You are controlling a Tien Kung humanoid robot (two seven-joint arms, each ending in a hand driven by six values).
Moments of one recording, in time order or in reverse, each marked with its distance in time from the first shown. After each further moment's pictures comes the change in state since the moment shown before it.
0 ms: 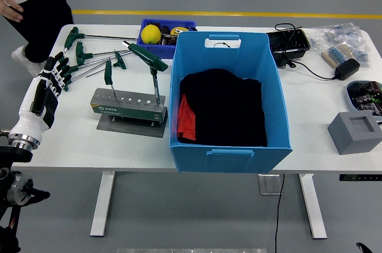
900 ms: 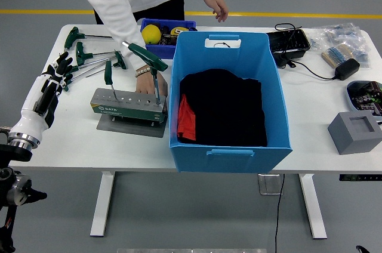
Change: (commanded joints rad) left arm -0.004 0.018 0.012 -0.019 0.114 -0.005 -0.002; right arm -0.008 0.003 0.014 0.000 -0.014 -0.001 -0.002
